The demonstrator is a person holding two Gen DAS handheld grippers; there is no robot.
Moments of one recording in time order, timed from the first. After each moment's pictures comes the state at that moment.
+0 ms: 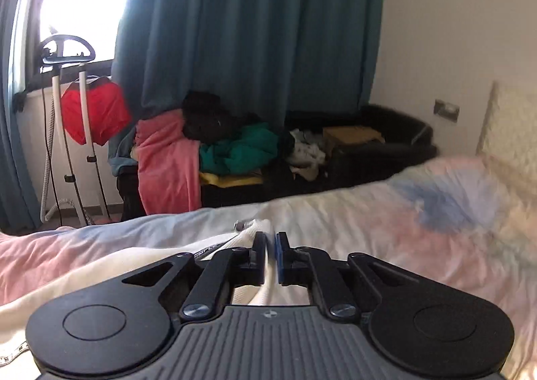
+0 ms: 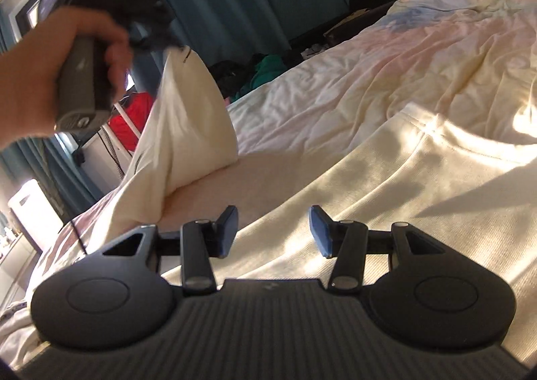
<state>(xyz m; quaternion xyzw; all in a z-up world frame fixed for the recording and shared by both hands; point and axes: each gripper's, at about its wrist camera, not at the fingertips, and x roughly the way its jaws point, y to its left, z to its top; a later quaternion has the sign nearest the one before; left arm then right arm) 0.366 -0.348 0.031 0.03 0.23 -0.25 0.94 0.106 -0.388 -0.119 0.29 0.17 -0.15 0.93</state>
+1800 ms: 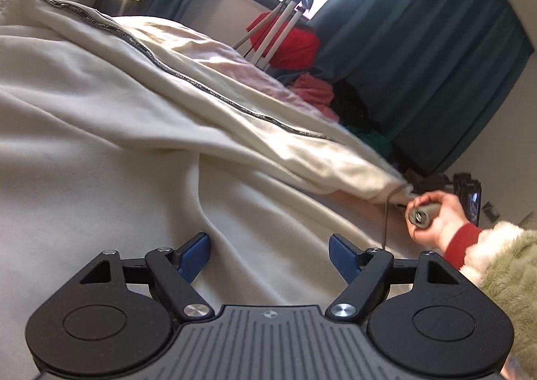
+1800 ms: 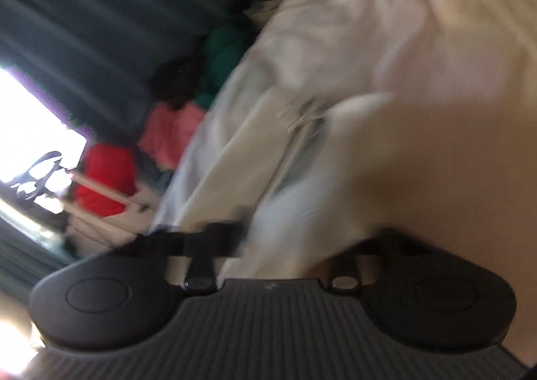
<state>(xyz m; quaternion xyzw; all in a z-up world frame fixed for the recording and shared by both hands) 0.126 0.084 -0.120 -0.26 0.29 -0.12 0.91 0.377 -0.405 -0.118 0.49 0.20 -0.22 0.82</state>
